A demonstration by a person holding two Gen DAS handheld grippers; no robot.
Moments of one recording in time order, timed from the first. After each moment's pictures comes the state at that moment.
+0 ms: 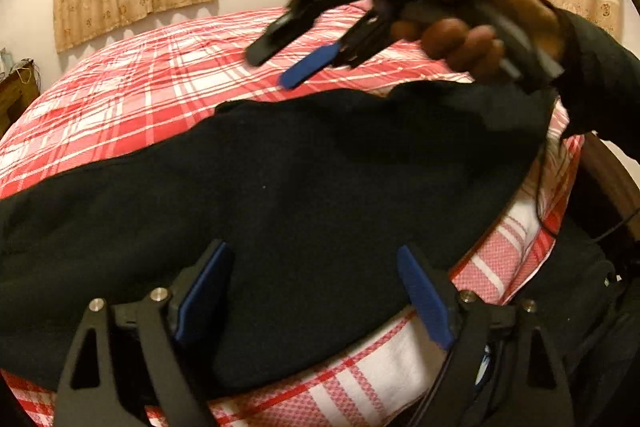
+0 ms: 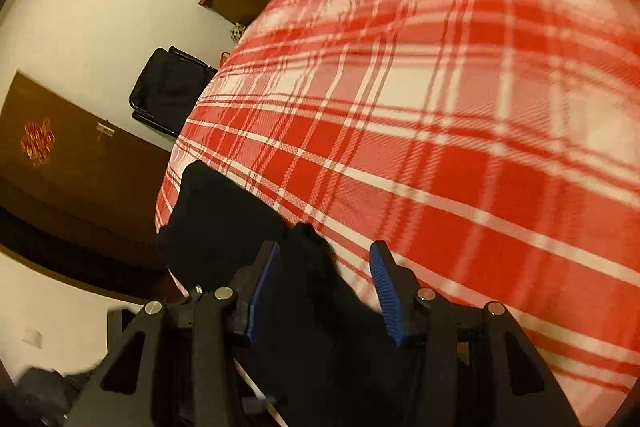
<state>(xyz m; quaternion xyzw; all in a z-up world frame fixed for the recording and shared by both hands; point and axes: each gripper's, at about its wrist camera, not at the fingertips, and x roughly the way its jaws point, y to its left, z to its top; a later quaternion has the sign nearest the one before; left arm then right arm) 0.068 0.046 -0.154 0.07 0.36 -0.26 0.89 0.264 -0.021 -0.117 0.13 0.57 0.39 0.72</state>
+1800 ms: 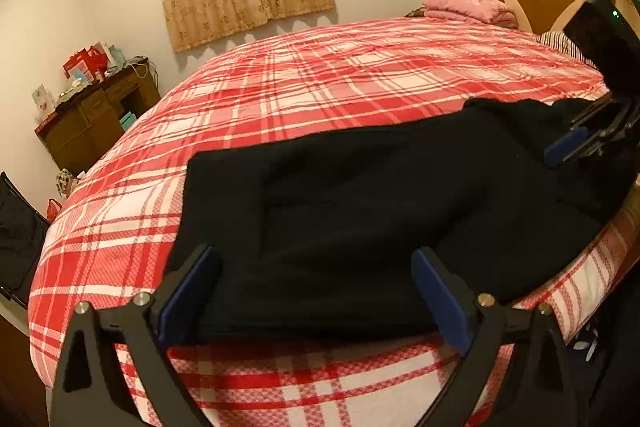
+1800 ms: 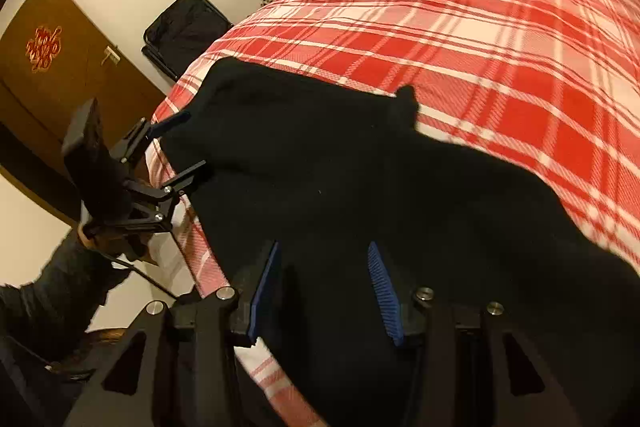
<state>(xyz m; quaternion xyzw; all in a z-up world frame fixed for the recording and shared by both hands) 0.061 0.174 -0.139 0.10 0.33 -0.04 0.94 0.147 0.004 -0.133 0.00 0.51 0.42 0.75</state>
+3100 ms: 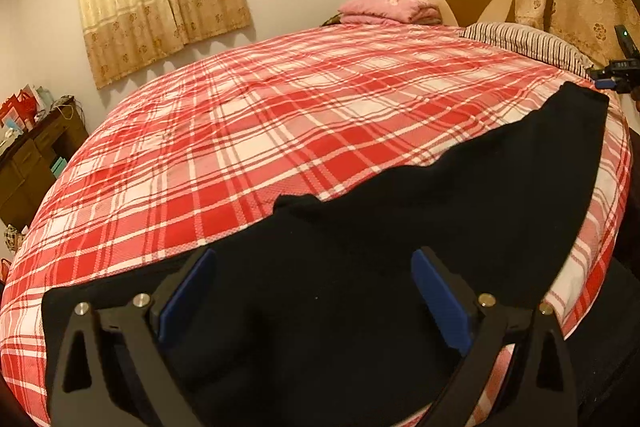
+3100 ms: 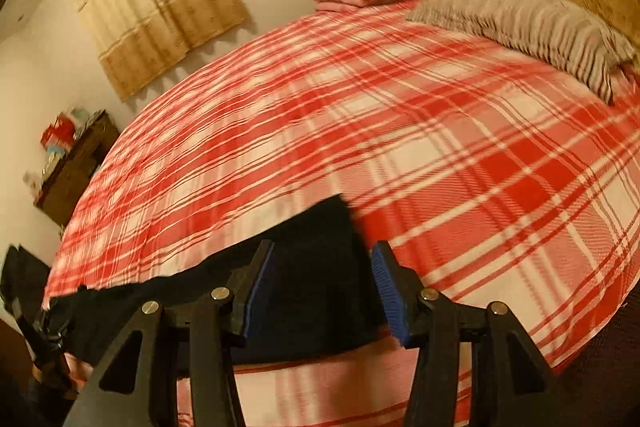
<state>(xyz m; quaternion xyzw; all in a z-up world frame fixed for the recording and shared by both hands) 0.100 0.026 -0.110 0.13 0.32 -0.16 0.92 0.041 -0.519 -0.048 0.21 0.38 -0.06 0.90</state>
